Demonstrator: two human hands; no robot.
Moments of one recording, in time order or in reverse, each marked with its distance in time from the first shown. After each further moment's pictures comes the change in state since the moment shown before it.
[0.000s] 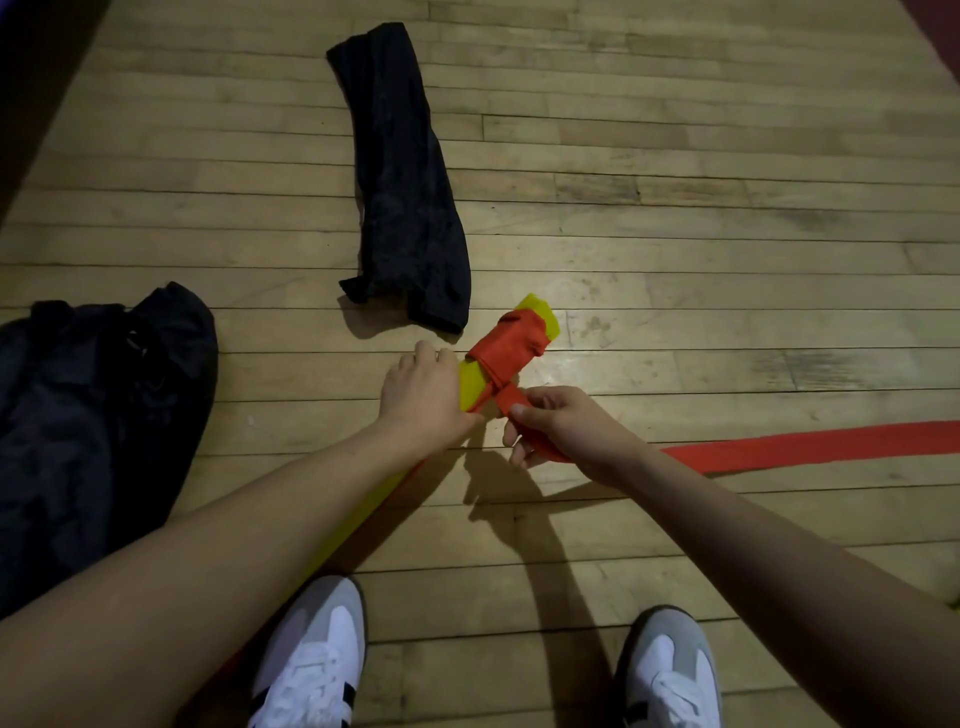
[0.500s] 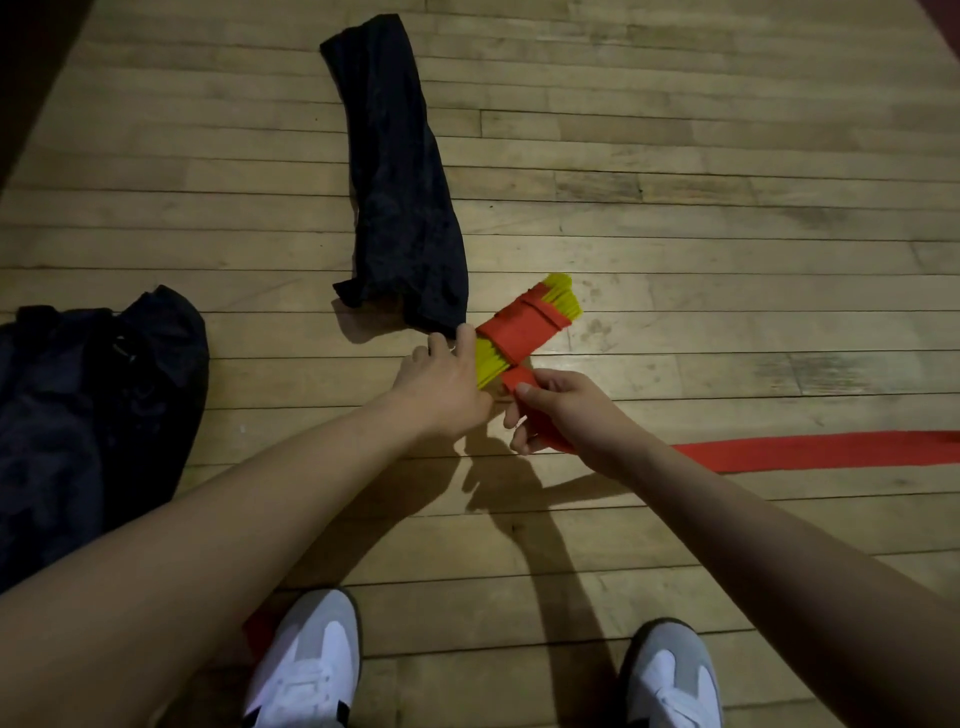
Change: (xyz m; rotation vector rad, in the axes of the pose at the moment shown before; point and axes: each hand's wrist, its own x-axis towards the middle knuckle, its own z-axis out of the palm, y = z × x) left_hand 0.024 0.013 -0.010 -0.046 -0.132 0.073; right_hand 0.013 -0.012 -0.009 0.081 0.054 -0.032
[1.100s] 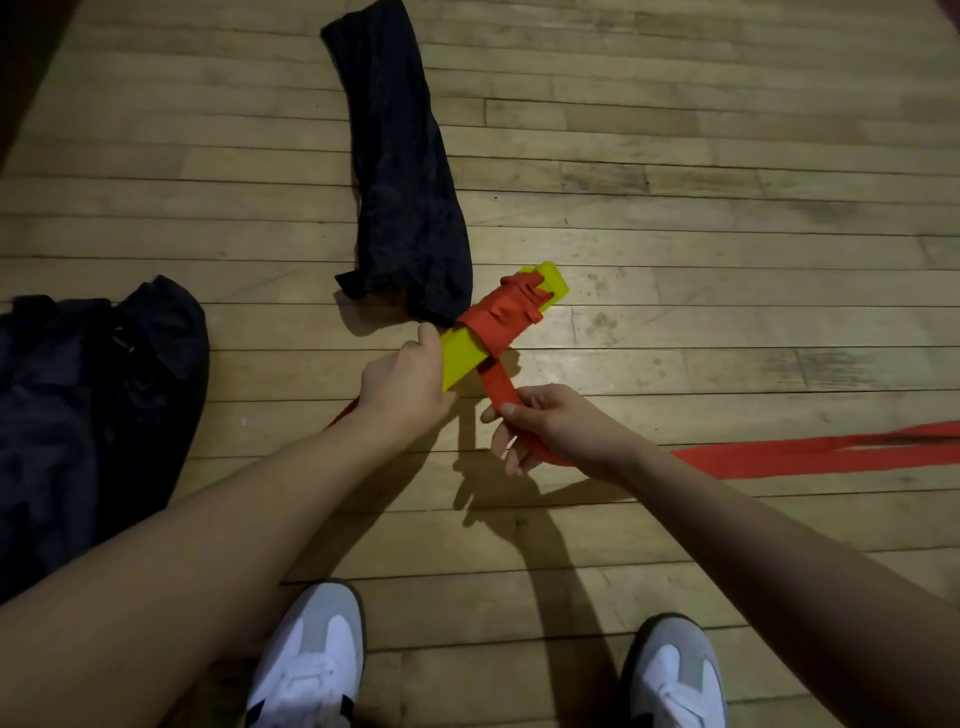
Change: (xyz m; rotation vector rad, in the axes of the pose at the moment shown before) left_hand -0.008 -0.028 0.009 0.028 0.201 -0.102; right_hand -0.001 0.007 0.009 -0.094 -0.164 0.075
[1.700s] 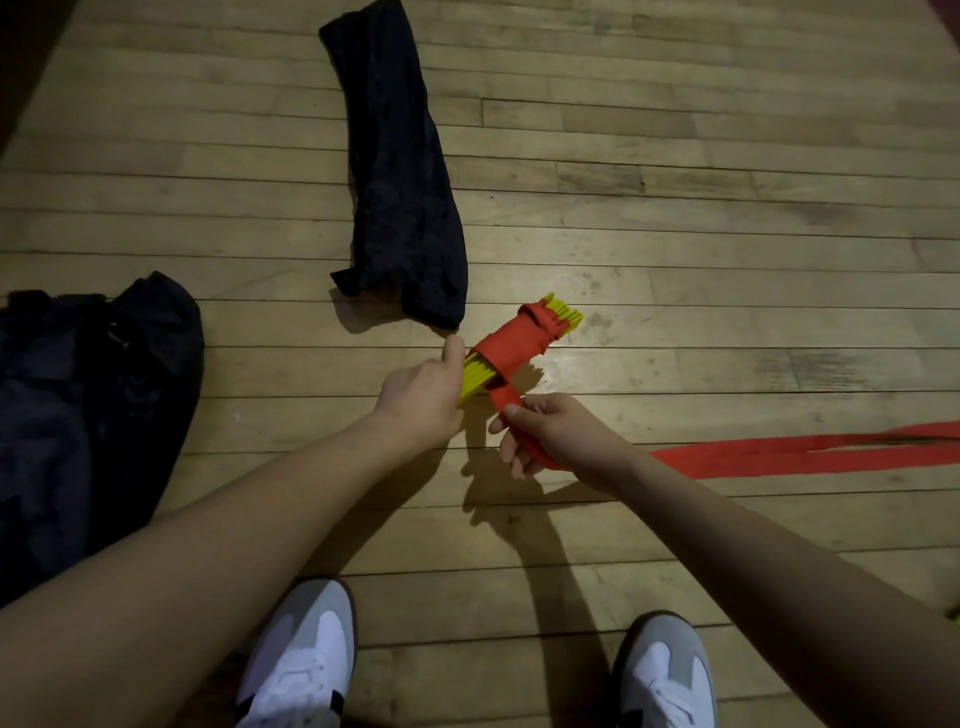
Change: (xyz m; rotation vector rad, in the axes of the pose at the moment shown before) left_hand -0.005 0.015 0.013 0.043 -0.098 0.127; right_hand -0.004 0.012 -0.002 -0.025 0.090 0.036
